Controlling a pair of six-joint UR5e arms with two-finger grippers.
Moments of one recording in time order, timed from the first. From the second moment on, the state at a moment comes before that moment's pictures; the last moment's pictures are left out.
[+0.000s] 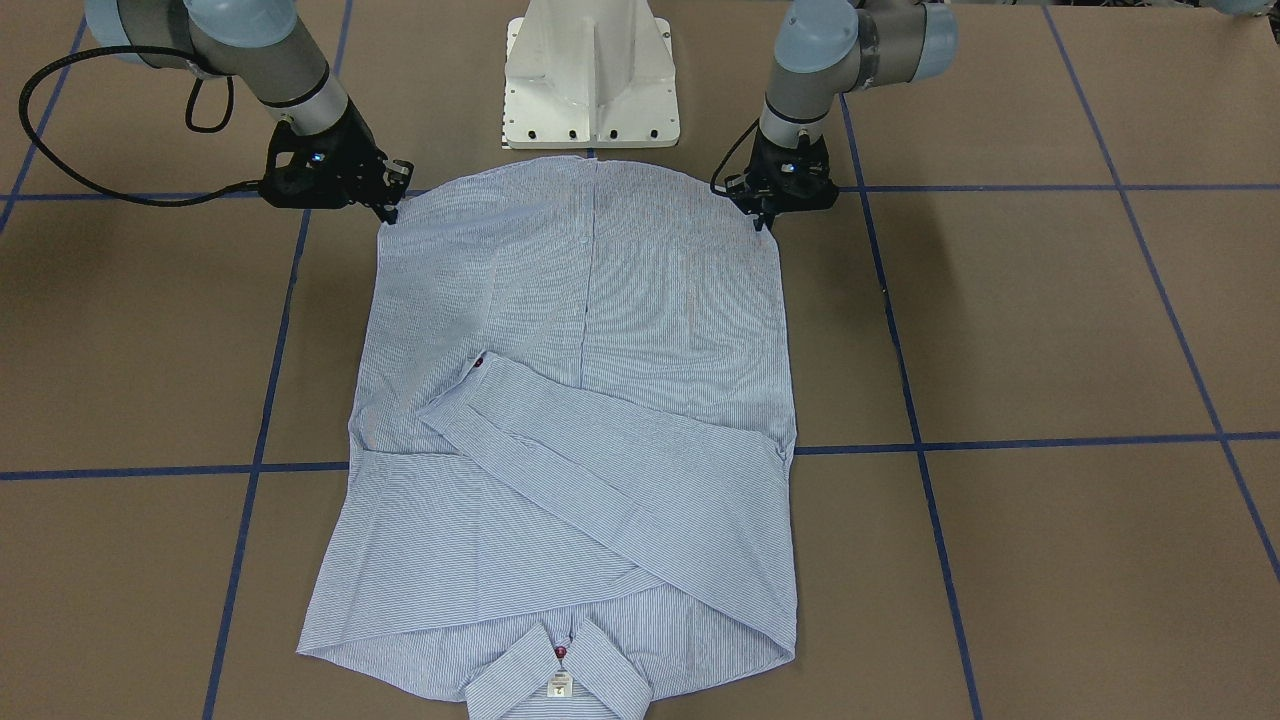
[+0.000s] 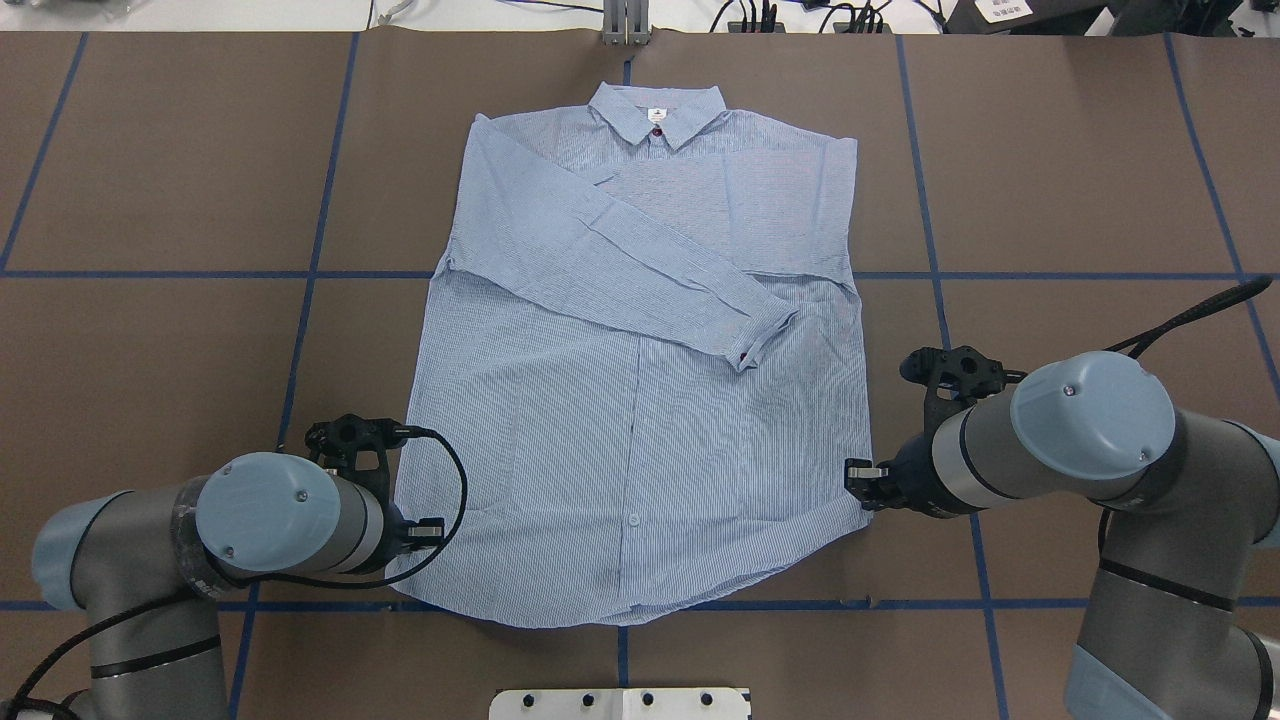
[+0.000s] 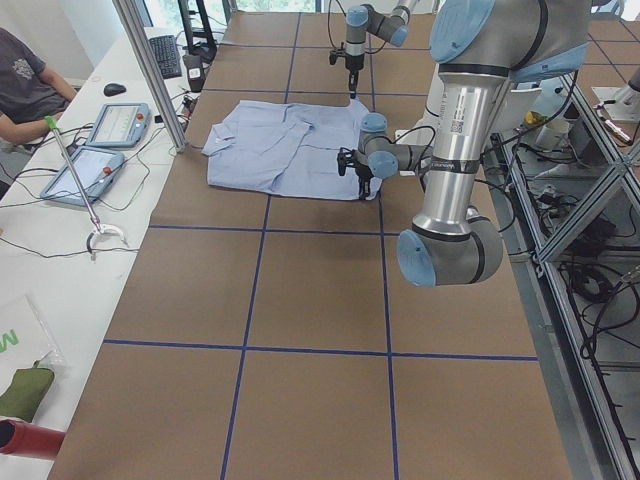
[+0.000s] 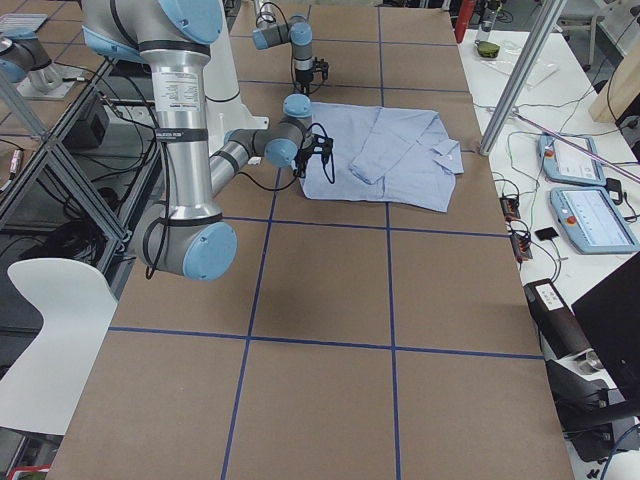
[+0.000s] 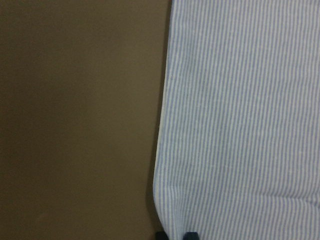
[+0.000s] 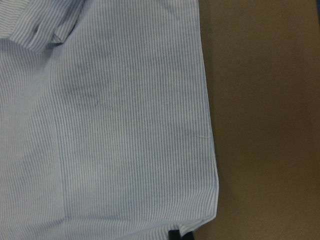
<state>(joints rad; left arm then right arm) -0.30 -1.80 -1.96 -1.74 -1.73 -1.43 0.45 -1.48 2.08 -1.31 1.92 1.44</state>
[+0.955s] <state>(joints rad) -0.33 -1.80 -2.09 -1.62 -1.74 -1.41 0.52 -1.48 2.08 -1.31 2.01 1.42</state>
